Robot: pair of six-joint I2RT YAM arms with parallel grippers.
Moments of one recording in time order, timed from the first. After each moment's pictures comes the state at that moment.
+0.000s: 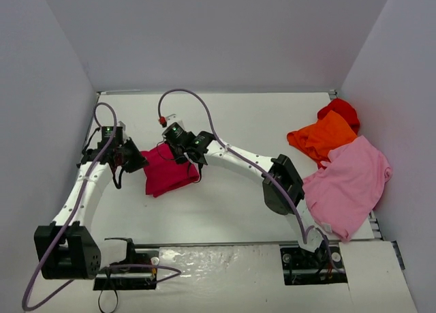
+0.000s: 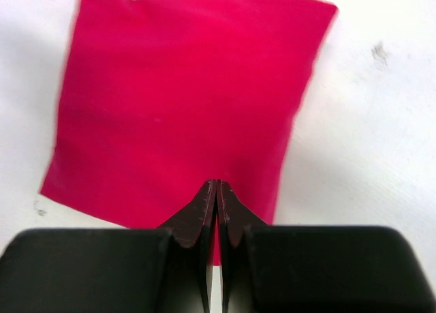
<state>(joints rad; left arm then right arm) -0.01 1.18 0.97 -0.71 0.16 -0.60 0.99 2.18 1.93 -0.58 0.24 0.33</state>
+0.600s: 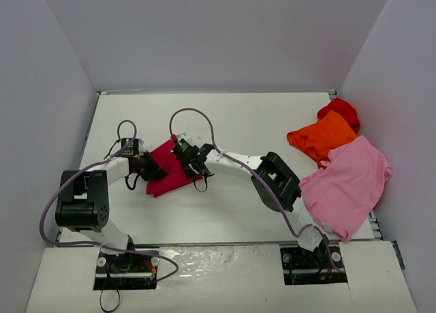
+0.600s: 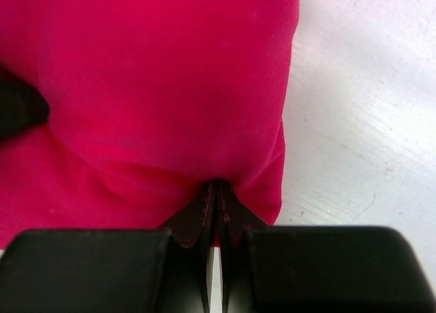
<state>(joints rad) -0.02 1.60 0.81 -0.28 0.39 -0.70 0.95 2.22 1.69 -0.51 0.21 0.40</state>
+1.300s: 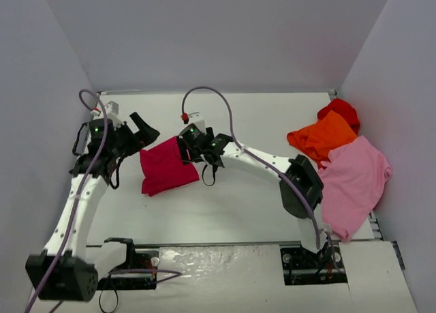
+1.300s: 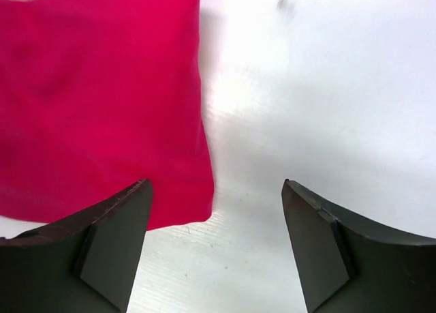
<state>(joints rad) -0.04 1.11 0.97 -0.43 0.25 -0.61 0.93 2.02 1.62 -0.48 0.36 0.46</state>
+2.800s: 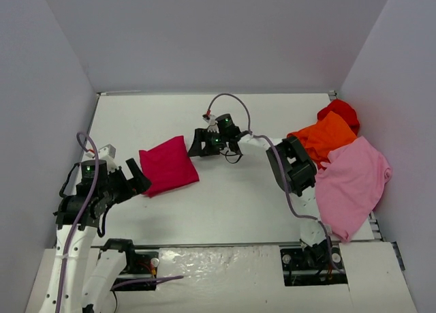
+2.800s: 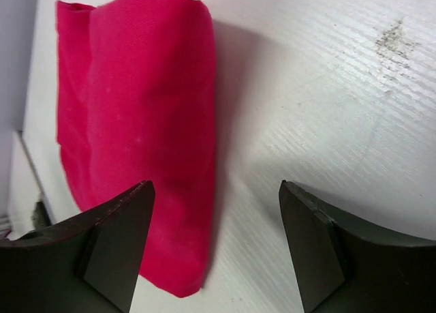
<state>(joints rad) -0.04 0.67 0.89 -1.01 0.17 -0.48 0.60 2.23 1.51 0.02 -0.53 0.48</state>
